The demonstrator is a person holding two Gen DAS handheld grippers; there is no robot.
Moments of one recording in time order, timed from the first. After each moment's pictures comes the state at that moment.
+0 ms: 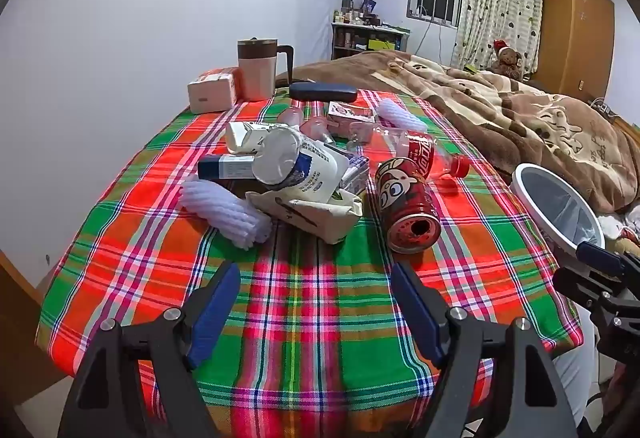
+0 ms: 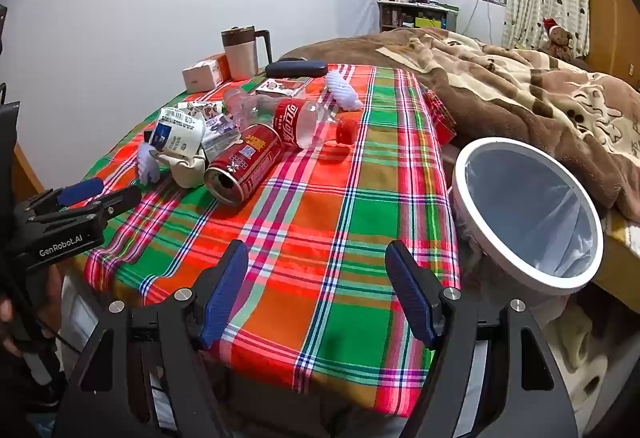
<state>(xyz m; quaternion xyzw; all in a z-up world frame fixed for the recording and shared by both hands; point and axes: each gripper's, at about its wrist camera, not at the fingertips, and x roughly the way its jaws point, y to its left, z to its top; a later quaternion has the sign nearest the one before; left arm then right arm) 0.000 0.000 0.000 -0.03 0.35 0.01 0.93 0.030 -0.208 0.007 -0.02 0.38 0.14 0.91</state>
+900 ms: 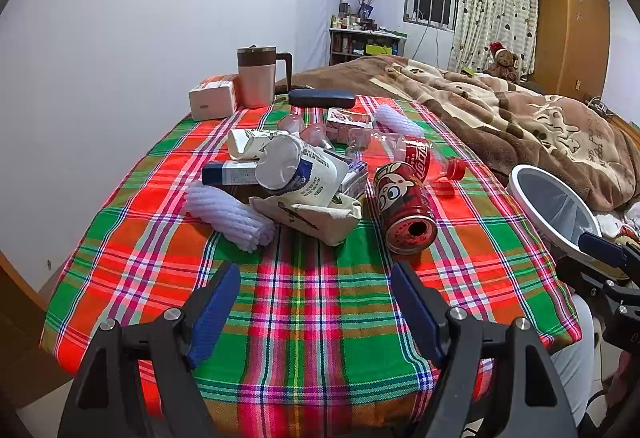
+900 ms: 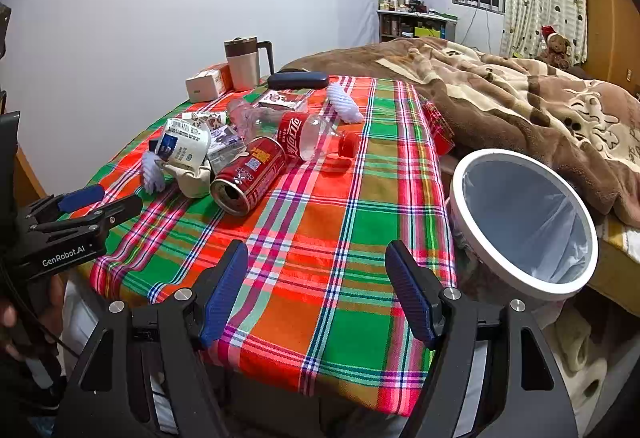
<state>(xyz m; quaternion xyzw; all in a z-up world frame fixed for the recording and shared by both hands) -0.007 0.003 0.005 -0.02 0.35 0.01 0.94 0.026 -0.206 0.015 -0.02 0.37 0.14 0.92</state>
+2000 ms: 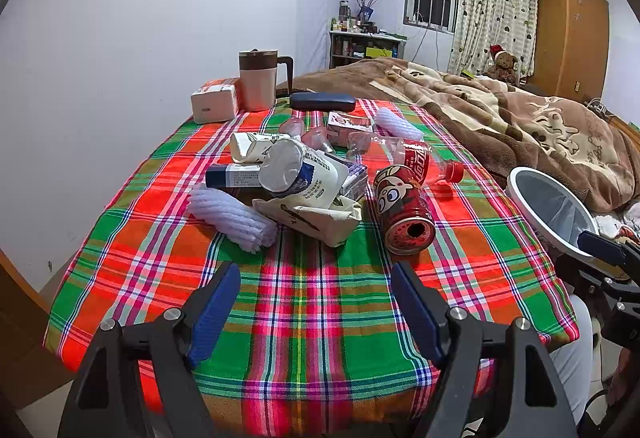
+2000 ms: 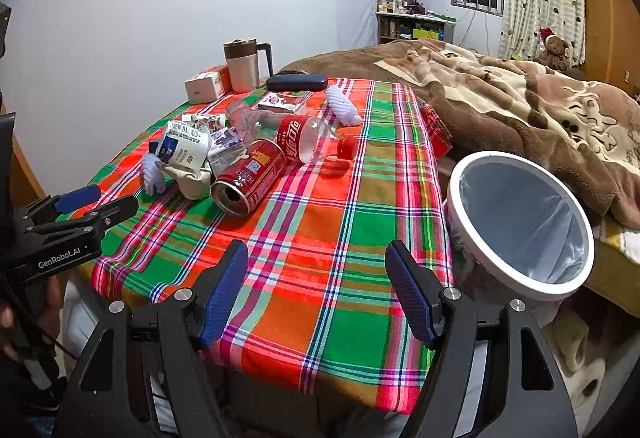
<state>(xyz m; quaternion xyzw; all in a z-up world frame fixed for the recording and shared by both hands) -0.010 0.004 0.008 -0.03 0.34 0.01 0.94 0.025 -0.207 0.017 -0.02 0.36 0.14 0.92</state>
